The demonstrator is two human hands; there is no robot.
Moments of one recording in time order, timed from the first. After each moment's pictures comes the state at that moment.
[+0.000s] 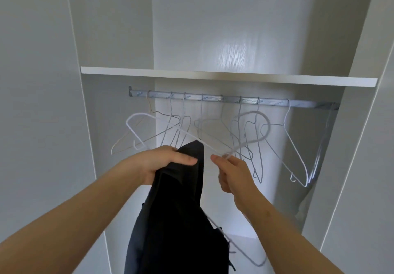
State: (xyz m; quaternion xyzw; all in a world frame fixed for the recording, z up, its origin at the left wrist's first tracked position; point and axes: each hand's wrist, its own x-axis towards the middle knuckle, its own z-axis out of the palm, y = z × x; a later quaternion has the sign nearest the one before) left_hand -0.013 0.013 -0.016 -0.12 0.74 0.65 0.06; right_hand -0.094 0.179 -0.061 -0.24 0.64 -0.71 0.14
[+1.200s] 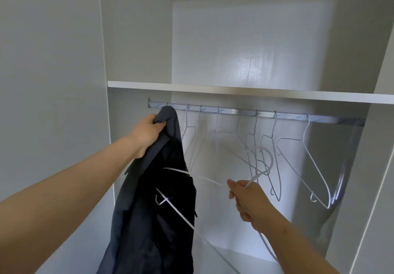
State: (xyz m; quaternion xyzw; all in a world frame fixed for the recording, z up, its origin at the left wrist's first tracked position) left_hand -0.024 -0.053 0.026 -0.20 0.76 0.52 -0.33; right_hand -0.105 0.178 -0.074 -0.18 0.72 -0.64 0.20
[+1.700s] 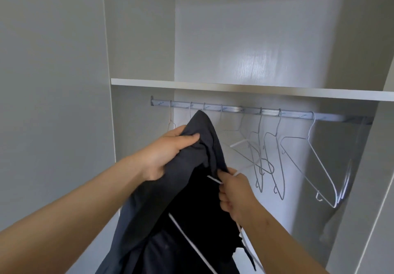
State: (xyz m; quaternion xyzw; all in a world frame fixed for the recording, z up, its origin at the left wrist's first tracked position) left_hand 0.011 0.005 0.016 -0.02 0.69 0.71 -0.15; right_hand -0.077 0.137 -0.060 -0.16 0.60 -0.75 0.24
